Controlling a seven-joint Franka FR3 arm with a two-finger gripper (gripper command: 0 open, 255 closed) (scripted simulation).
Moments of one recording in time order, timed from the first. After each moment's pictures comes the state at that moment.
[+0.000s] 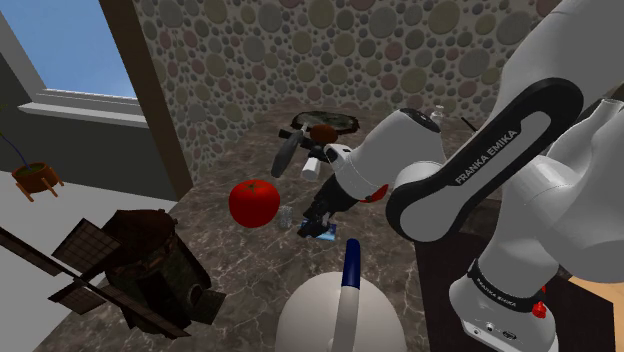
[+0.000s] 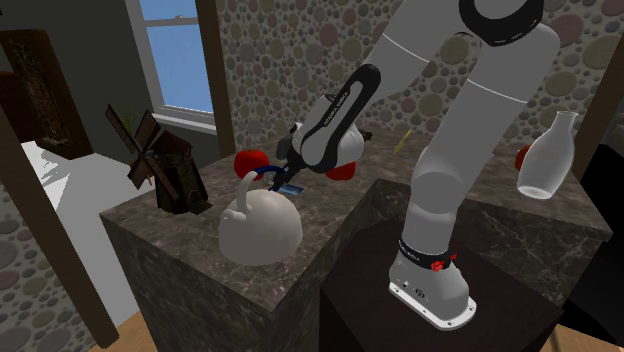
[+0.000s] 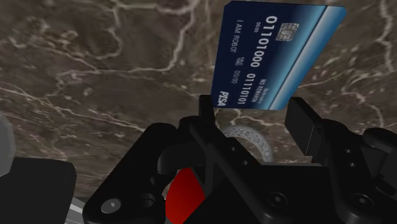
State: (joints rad) arm 0.60 -0.31 0.03 -2.96 0.31 3.24 -0.26
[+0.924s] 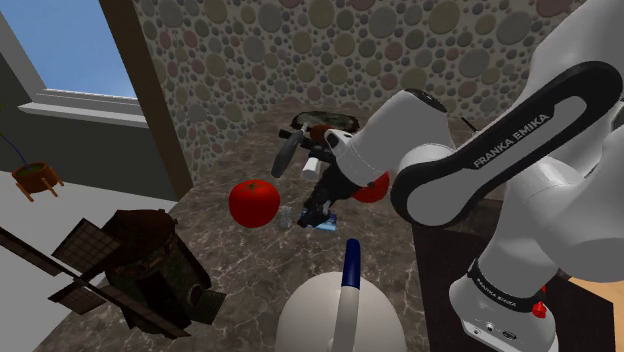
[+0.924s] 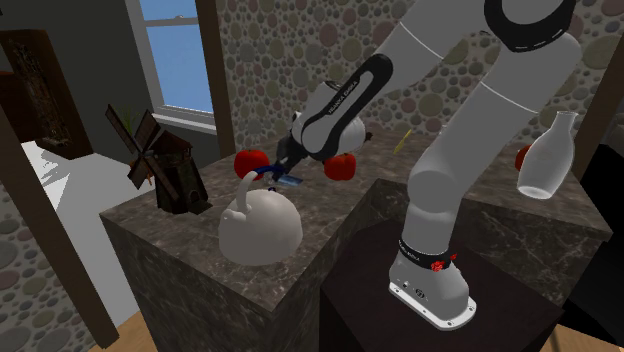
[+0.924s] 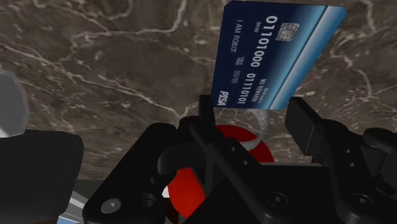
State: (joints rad) arm 0.51 -0.43 0.11 -2.94 0.29 3.10 -0.24
